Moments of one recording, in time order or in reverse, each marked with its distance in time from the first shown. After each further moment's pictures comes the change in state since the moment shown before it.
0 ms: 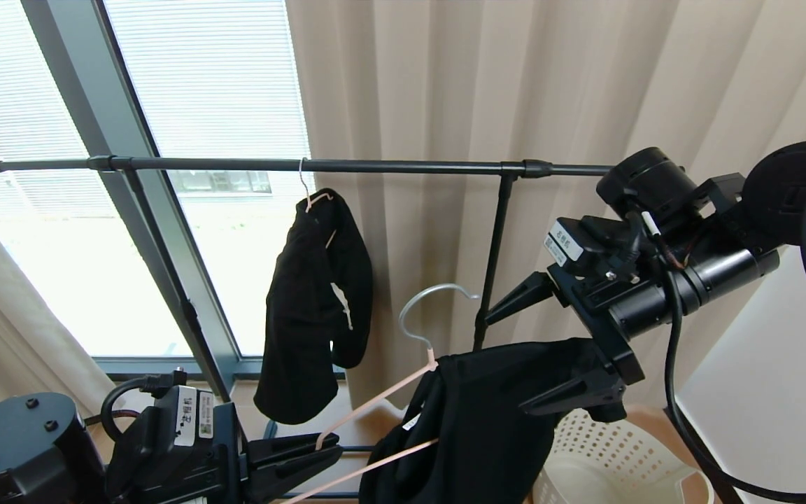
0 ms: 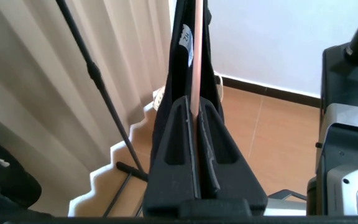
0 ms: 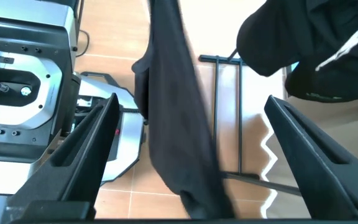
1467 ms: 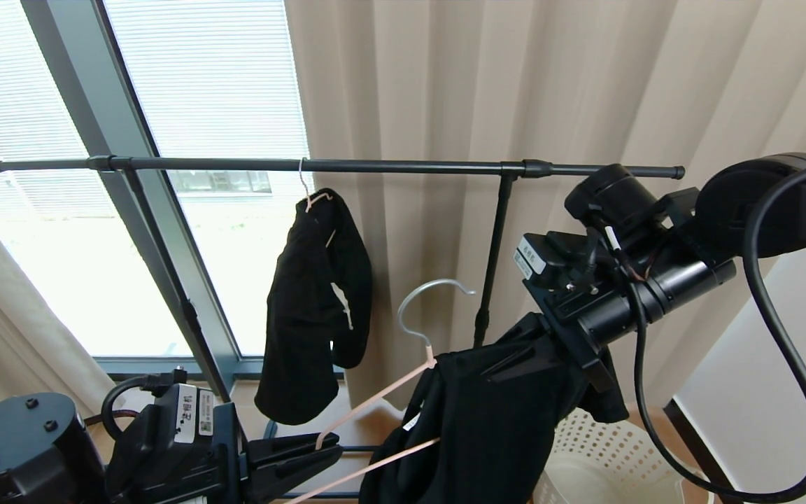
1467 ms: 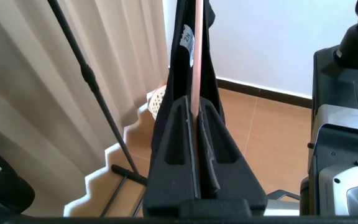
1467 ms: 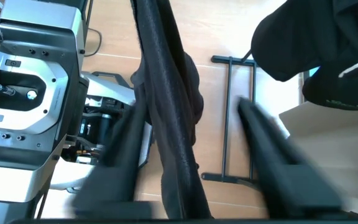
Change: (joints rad) left arm -0.001 0.001 0.000 0.000 0.002 -0.014; right arm 0.041 0.058 -0.014 -0.022 -0.003 0.027
